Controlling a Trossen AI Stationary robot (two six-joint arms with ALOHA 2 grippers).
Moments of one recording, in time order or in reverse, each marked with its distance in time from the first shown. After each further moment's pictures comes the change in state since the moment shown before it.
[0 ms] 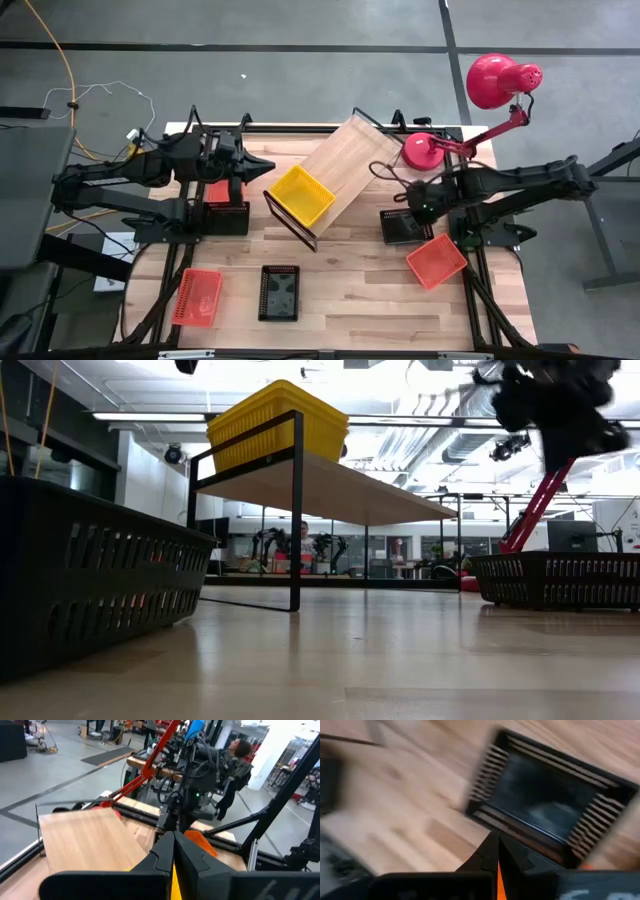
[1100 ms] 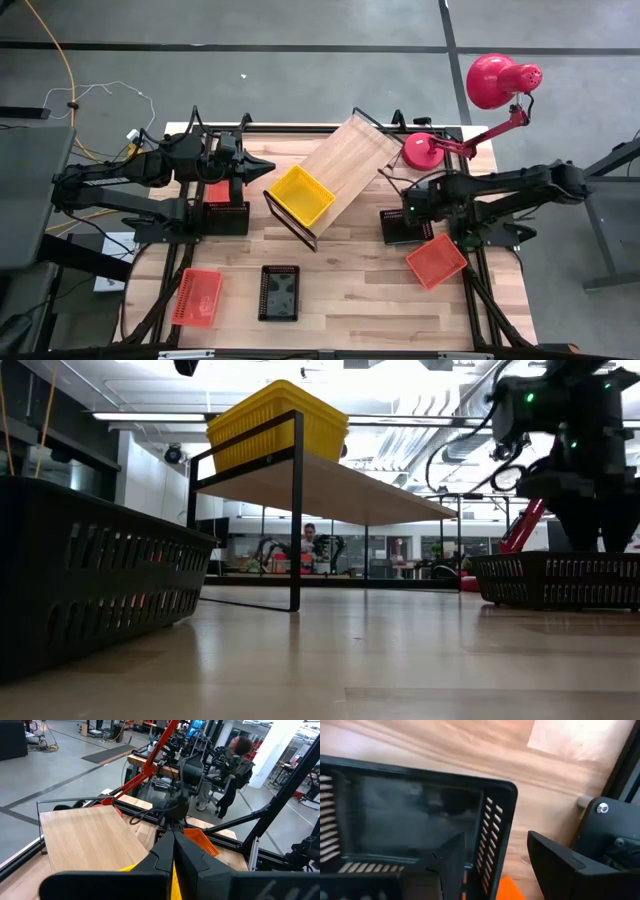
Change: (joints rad) left arm 0.000 0.000 0.000 -0.009 0.000 0.000; right arm -0.142 0.110 -0.227 -0.049 0.103 0.103
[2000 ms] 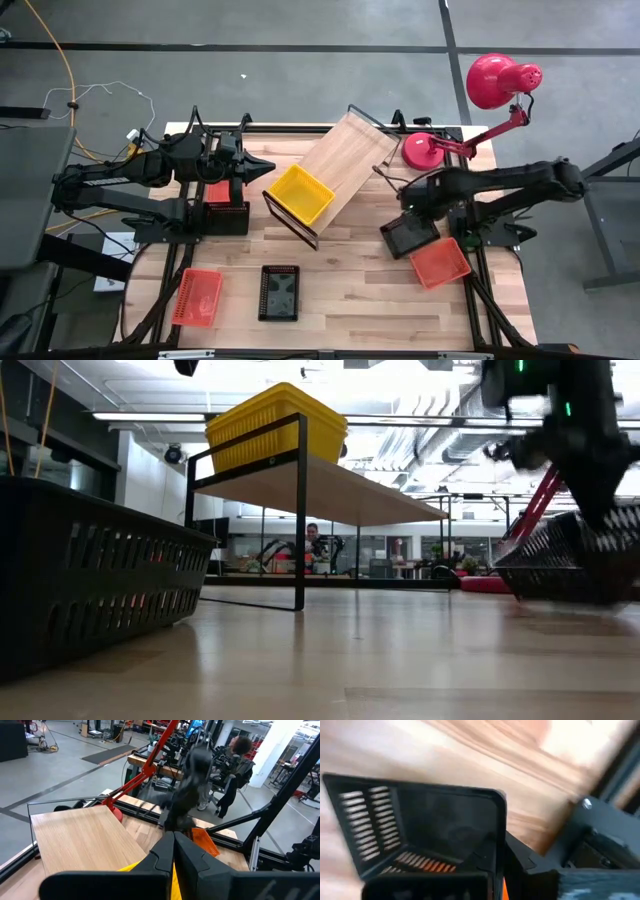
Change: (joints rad) left arm 0.000 0.000 0.000 0.000 -0.001 0.009; right arm 0.059 0.008 0.214 -0.173 -0.026 -0.124
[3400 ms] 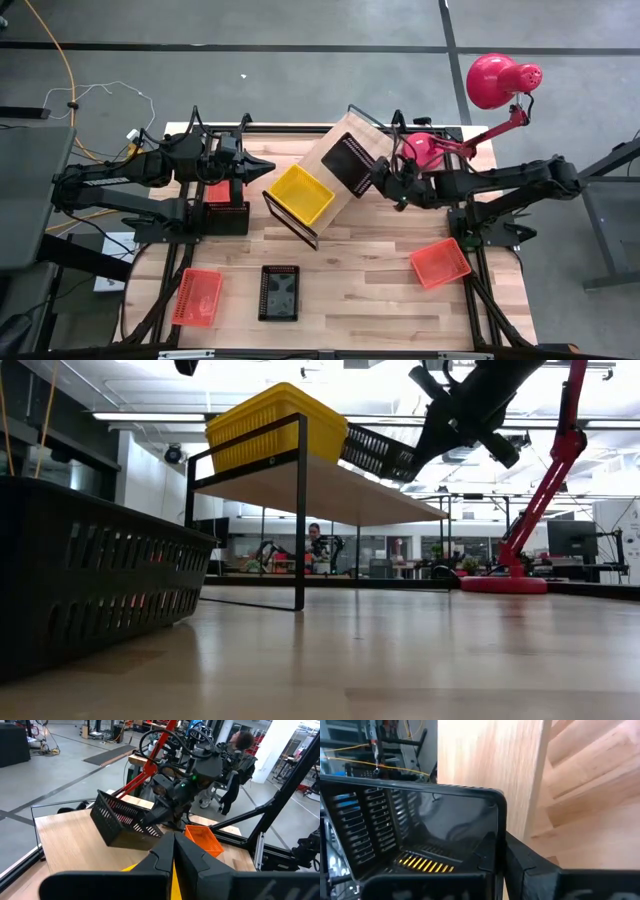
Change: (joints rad) left arm 0.000 0.000 0.000 -0.007 -0.003 0.035; right arm 0.036 0.056 0.023 0.839 0.561 0.849
